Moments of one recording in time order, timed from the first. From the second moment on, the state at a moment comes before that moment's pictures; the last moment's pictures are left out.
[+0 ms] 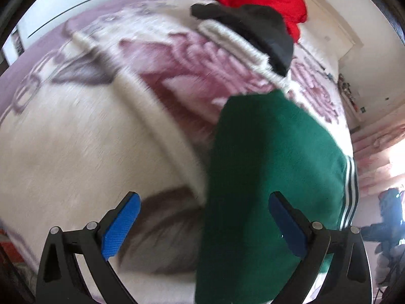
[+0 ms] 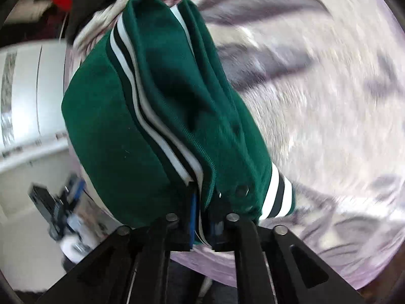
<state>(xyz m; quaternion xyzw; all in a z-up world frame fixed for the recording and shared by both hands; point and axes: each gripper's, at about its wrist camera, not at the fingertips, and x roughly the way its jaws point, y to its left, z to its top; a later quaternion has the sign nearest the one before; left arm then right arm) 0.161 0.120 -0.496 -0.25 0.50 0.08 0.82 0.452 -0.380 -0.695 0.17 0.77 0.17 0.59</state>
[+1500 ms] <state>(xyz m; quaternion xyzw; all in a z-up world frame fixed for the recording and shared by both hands) 0.090 0.166 -0.575 -0.28 0.56 0.24 0.75 0.612 -0.048 -0.749 0.12 0.86 0.24 0.44</state>
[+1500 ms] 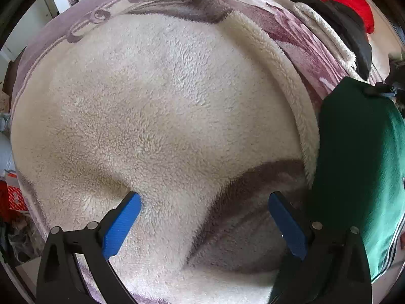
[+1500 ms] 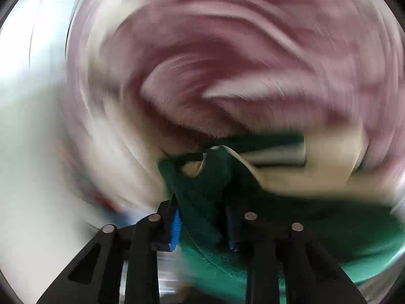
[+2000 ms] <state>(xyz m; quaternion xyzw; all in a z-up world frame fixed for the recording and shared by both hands) 0.078 0.179 -0.580 -0.31 0.55 0.23 0.74 0.592 0.026 -0.692 -0.21 0.75 0.36 0.51</state>
